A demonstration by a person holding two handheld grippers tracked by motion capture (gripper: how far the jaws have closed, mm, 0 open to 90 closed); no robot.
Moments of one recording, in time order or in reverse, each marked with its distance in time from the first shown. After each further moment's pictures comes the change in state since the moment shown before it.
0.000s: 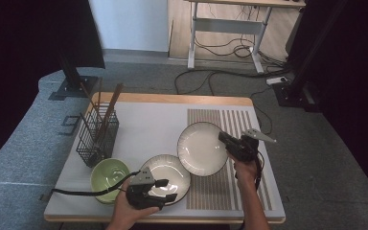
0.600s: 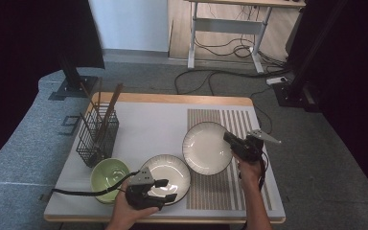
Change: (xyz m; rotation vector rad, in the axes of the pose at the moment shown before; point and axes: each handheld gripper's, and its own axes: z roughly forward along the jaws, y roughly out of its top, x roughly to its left) left arm -0.001 0.000 -0.002 -0.006 -0.007 0.000; right arm -0.016 -0.004 -0.004 -0.006 -0.037 0.032
